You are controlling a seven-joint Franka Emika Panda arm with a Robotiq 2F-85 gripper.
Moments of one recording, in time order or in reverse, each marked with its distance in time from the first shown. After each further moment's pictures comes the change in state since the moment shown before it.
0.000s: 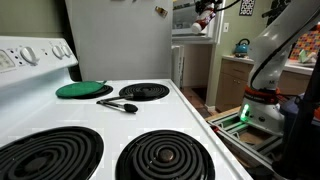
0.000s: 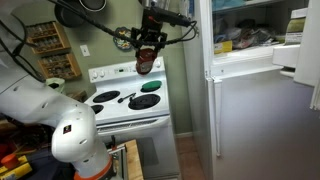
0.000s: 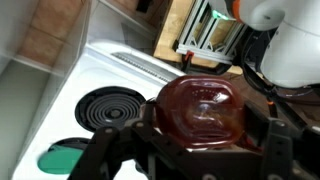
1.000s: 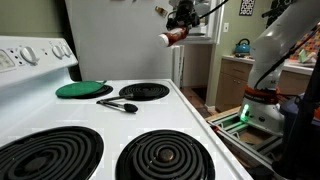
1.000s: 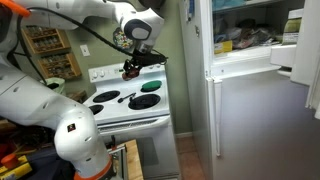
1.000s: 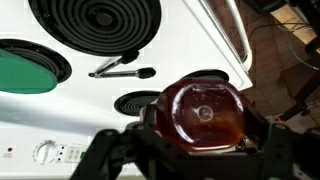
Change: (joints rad) arm 0.101 -0.018 0.257 -0.388 0.505 0.394 -0.134
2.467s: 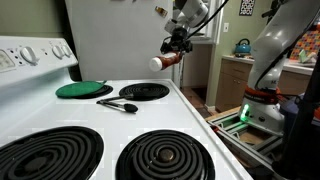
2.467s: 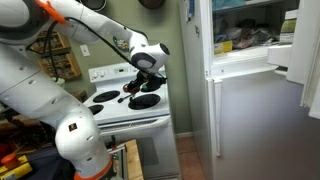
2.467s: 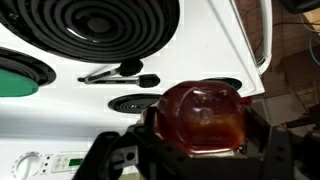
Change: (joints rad) arm 0.032 0.172 0.064 -0.168 0.195 0.198 -0.269
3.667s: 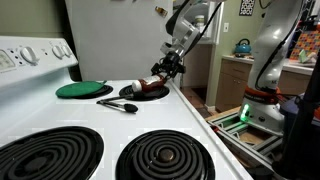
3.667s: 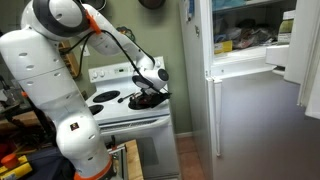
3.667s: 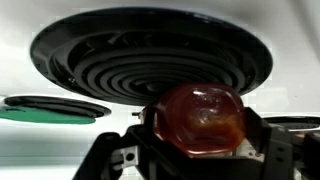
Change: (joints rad) arm 0.039 0.272 0.110 -0.050 0.383 0.429 -0.270
